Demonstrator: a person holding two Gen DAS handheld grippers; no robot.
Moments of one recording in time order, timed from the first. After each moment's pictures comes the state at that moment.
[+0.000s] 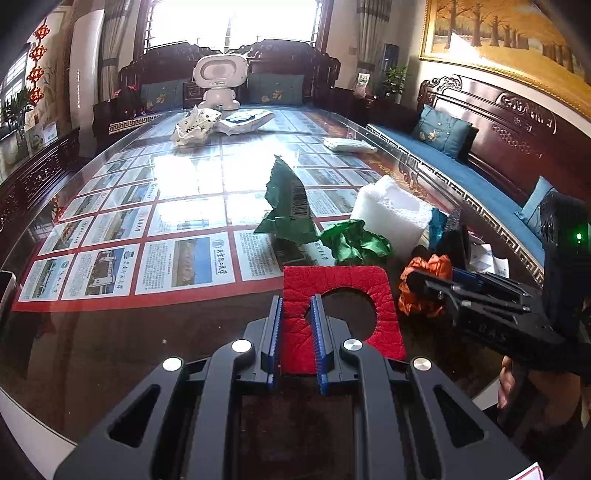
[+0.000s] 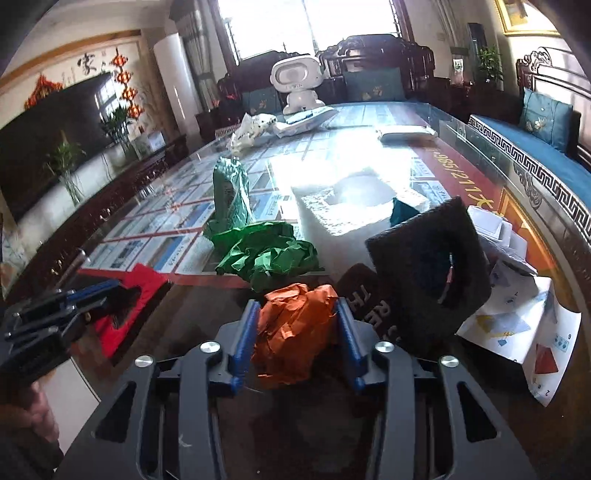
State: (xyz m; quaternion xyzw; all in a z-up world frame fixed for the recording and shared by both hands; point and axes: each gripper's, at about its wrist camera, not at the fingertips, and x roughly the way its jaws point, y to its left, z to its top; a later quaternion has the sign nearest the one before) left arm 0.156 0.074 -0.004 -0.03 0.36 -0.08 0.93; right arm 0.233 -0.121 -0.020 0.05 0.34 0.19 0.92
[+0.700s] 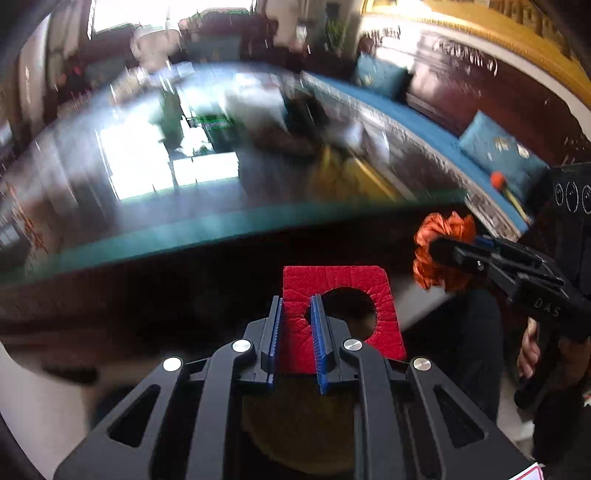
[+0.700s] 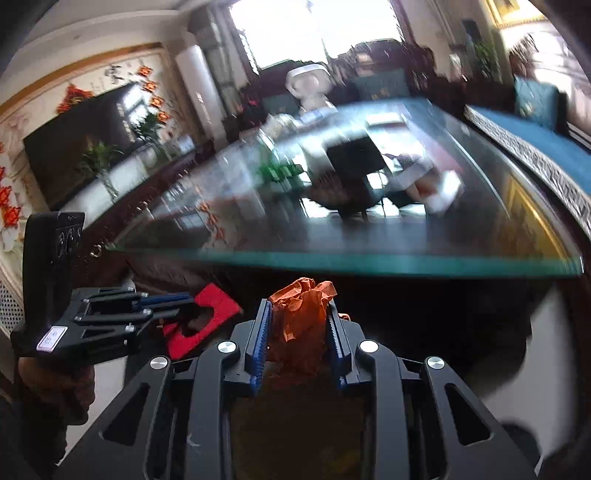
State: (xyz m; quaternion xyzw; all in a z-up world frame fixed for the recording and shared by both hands) left arm 0.004 -0.025 -0.047 -0.01 0.44 -0.19 0.88; right arm 0.033 -0.220 -0.024 0.08 0.35 0.22 0.90
